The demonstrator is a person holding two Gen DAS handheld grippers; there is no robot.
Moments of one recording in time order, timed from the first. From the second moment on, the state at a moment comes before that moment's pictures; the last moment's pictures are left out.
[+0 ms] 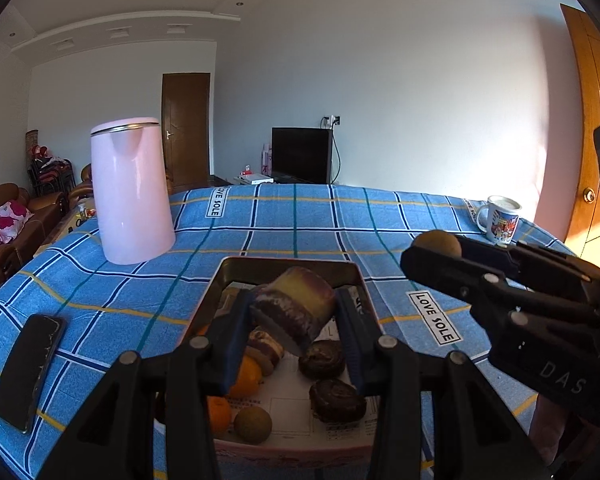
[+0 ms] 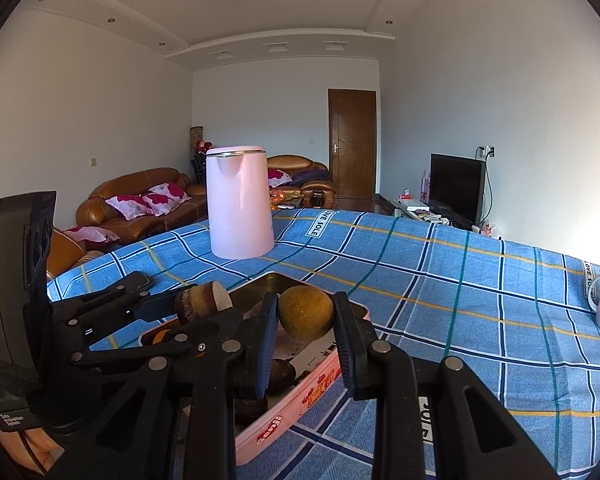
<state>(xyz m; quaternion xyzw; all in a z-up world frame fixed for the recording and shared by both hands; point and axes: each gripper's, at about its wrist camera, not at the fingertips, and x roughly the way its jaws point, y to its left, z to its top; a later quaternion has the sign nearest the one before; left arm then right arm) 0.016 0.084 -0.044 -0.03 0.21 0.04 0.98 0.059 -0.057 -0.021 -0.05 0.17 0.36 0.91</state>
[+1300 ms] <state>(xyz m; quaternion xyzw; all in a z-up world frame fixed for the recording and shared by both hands) -0.001 0.109 -0.055 -0.05 0.22 0.07 0.97 0.063 -0.048 -0.049 -0.06 0.25 0.36 0.90</state>
